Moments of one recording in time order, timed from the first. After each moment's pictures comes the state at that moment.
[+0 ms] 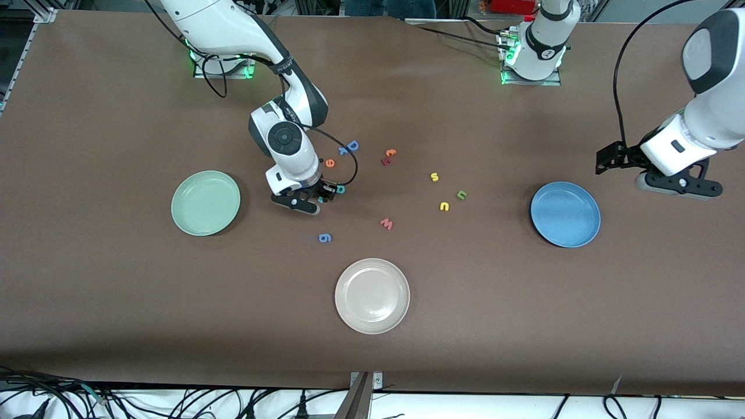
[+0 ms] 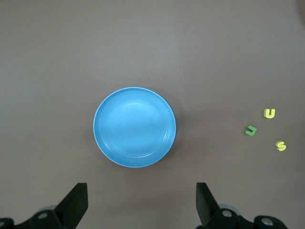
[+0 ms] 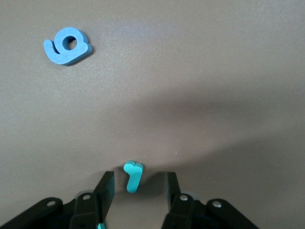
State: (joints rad) left arm 0.01 0.02 -0.01 -1.91 -0.02 1.87 0.16; right arm 0.58 0.57 0.04 -1.96 0.00 2.55 0.92
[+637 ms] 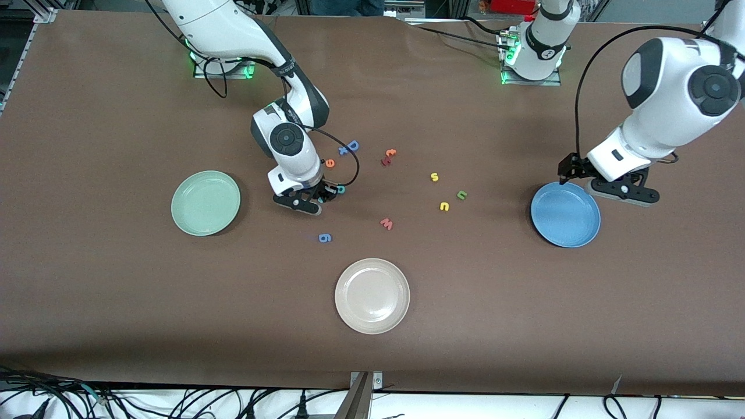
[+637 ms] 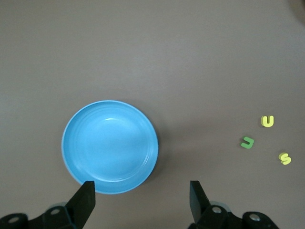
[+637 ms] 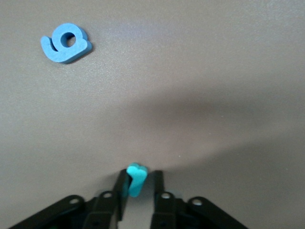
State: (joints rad) left arm -0.04 0.02 -0.07 -2.10 -0.02 2.12 0.12; right arm 0.59 0.58 0.04 -1.96 0.00 2.57 0.92
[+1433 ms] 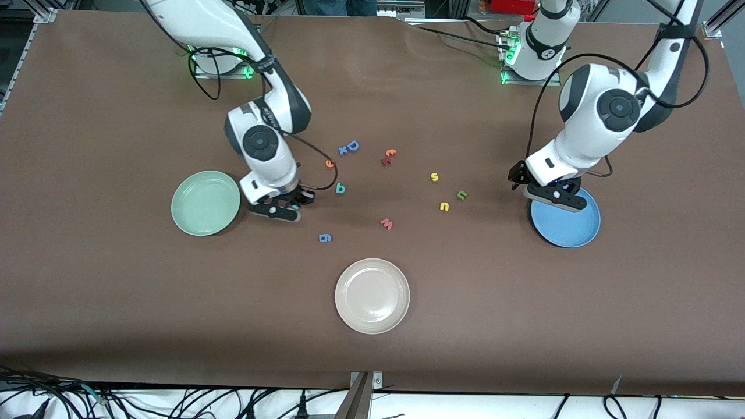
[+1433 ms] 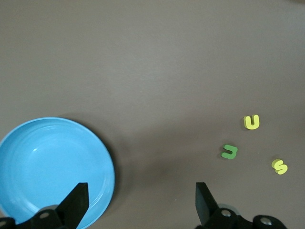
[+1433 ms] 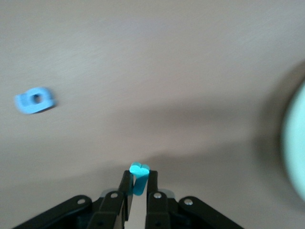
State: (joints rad) left arm -0.17 0.13 -0.07 -2.20 -0.02 2.34 0.09; right arm 0.59 0.47 -0.11 -1.95 0.00 2.39 0.65
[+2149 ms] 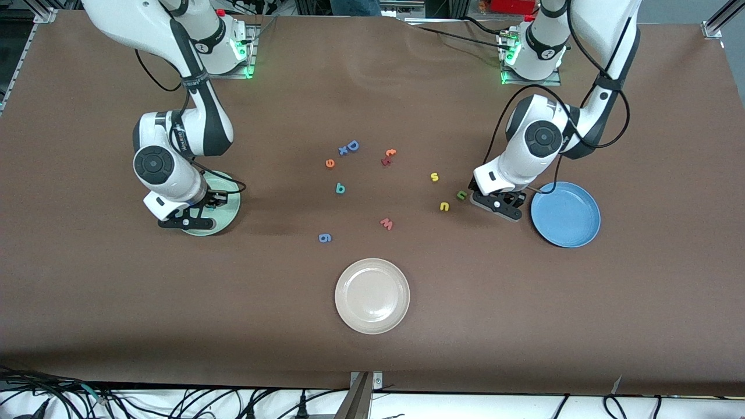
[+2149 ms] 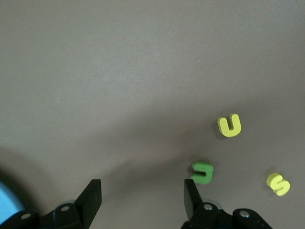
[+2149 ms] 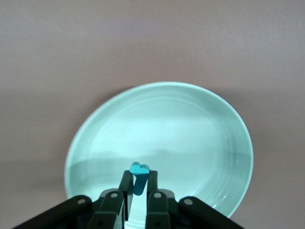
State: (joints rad) left arm -0.29 0.35 -0.08 -2.19 -0.02 2.54 0.08; right arm 0.52 0.41 -0.36 -2.09 0.01 2.35 0.17
